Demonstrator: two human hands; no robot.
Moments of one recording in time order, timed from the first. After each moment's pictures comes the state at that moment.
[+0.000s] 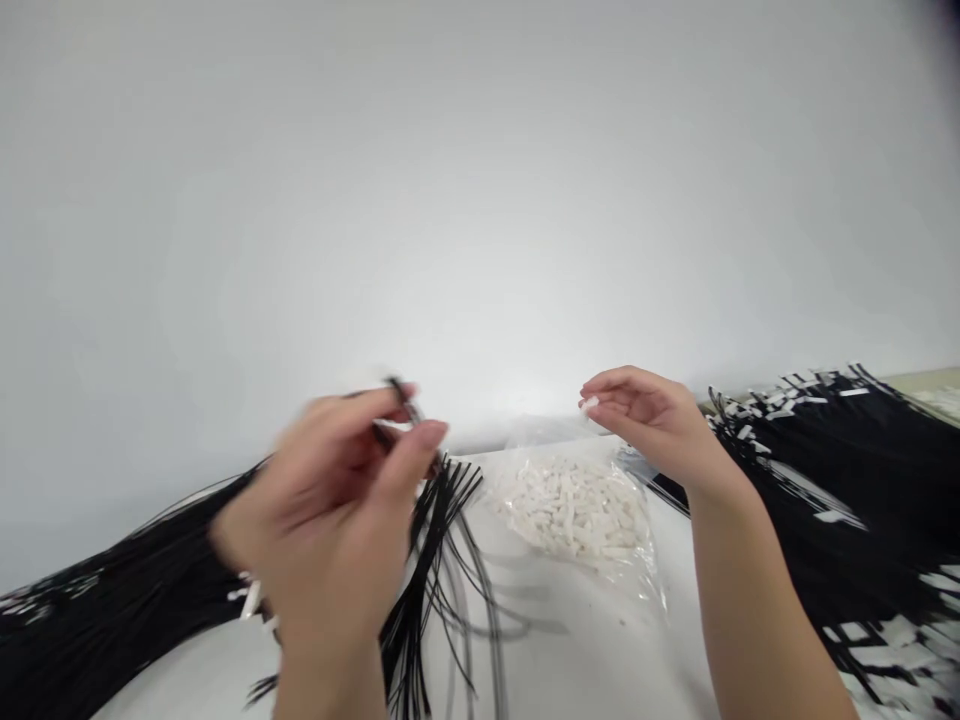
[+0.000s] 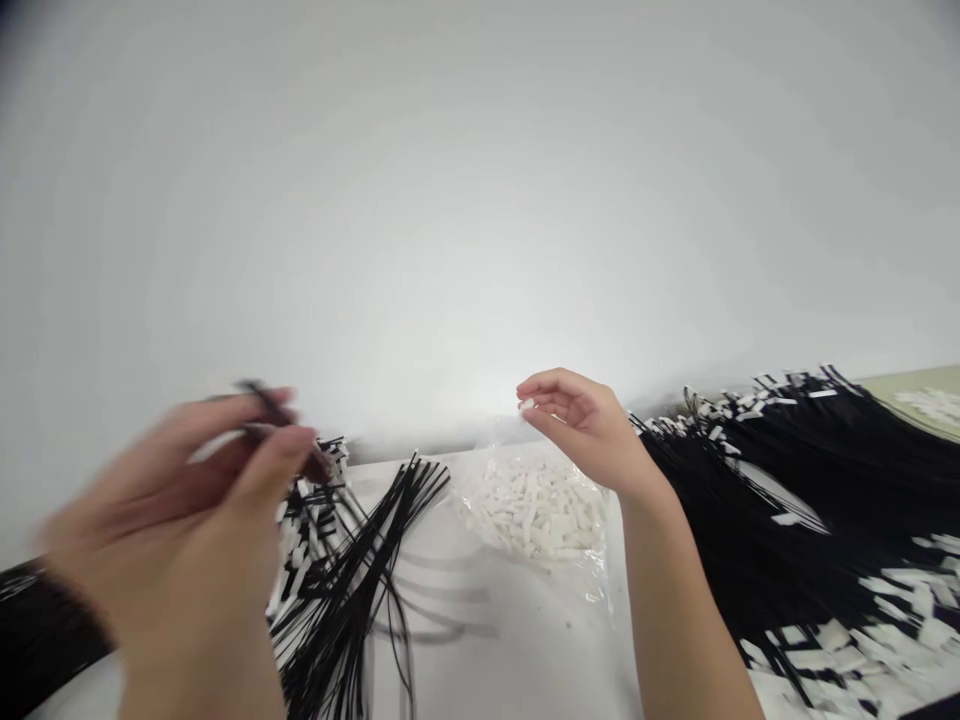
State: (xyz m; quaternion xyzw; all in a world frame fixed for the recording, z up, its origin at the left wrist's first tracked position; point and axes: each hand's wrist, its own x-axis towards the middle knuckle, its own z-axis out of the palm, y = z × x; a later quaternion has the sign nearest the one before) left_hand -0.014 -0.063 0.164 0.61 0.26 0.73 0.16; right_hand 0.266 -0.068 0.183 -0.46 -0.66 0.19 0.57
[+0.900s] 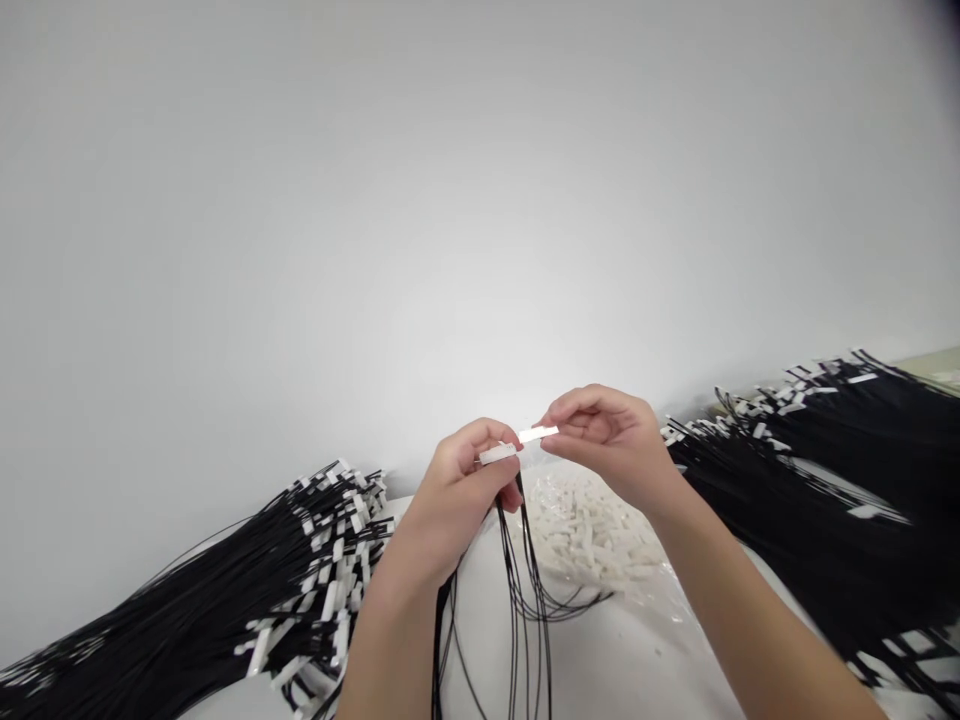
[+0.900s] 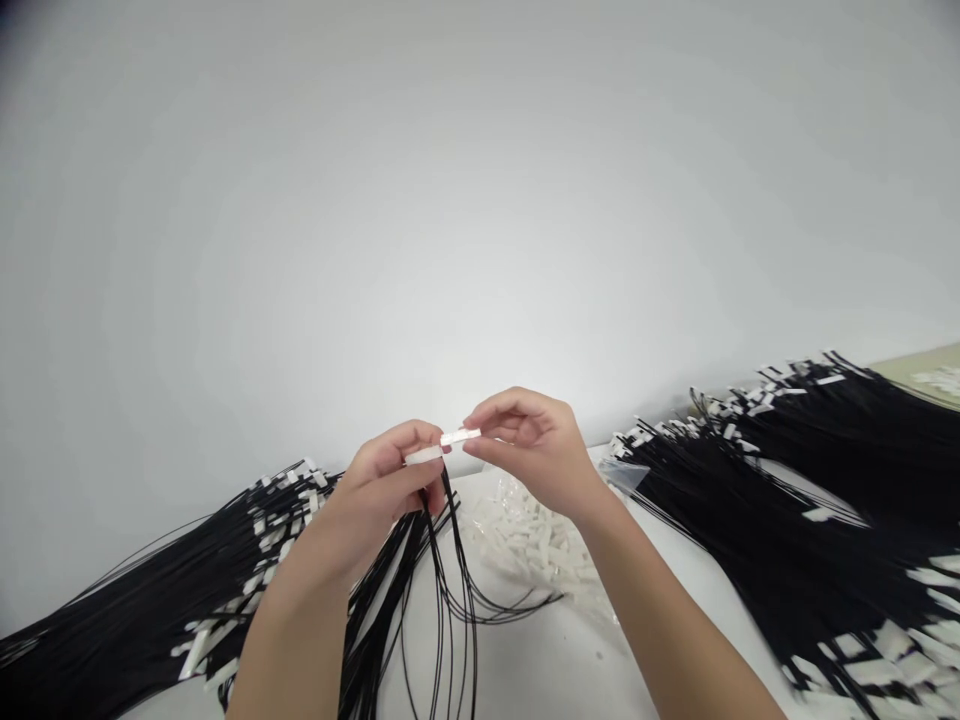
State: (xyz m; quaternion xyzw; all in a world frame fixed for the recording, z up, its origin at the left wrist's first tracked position) left_hand 0.042 -0.034 0.197 0.71 0.29 0.34 0.55; right_hand 0.216 -0.060 0.174 -0.28 -0.63 0.27 0.67
